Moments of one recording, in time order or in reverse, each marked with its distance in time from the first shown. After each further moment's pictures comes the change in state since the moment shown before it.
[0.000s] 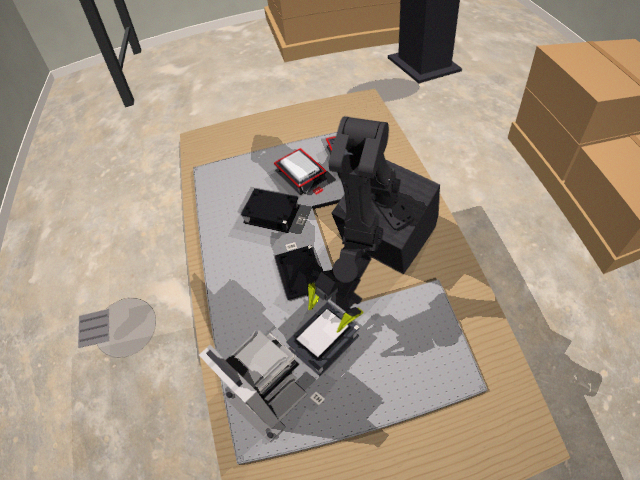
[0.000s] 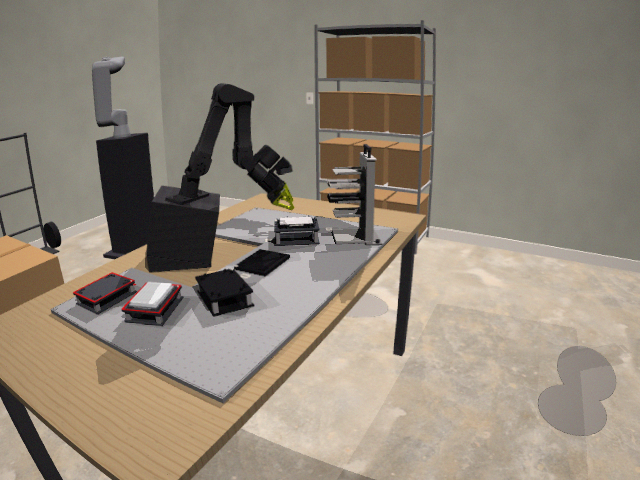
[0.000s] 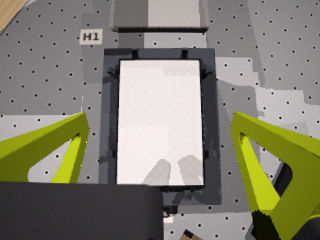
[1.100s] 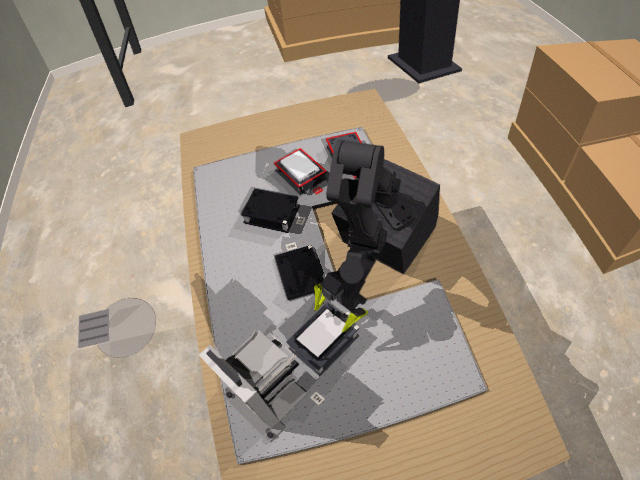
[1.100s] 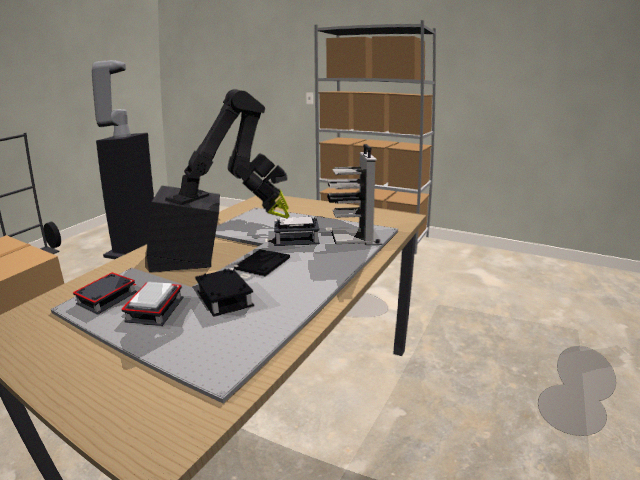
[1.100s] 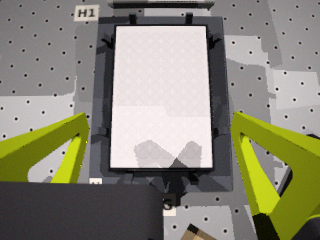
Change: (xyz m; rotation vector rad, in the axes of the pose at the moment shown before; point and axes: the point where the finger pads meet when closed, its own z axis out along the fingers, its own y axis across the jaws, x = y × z) arm 0.035 0.001 0.009 -0.006 -0.008 0.003
